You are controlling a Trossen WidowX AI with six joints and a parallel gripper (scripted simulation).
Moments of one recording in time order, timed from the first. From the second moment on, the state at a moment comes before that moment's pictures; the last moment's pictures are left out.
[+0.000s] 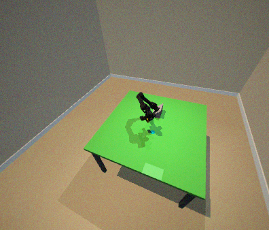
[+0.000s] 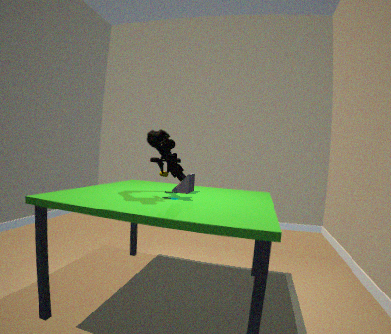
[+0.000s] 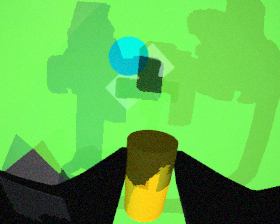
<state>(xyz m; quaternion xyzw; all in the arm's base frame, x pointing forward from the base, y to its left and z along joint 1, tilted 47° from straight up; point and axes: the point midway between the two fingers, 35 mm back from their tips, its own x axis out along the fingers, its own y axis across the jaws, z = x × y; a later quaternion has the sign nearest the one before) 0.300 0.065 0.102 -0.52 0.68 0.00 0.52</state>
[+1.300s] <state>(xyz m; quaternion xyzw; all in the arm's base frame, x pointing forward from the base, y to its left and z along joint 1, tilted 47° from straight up) 0.326 0.120 0.047 -0.61 0.66 0.15 0.40</state>
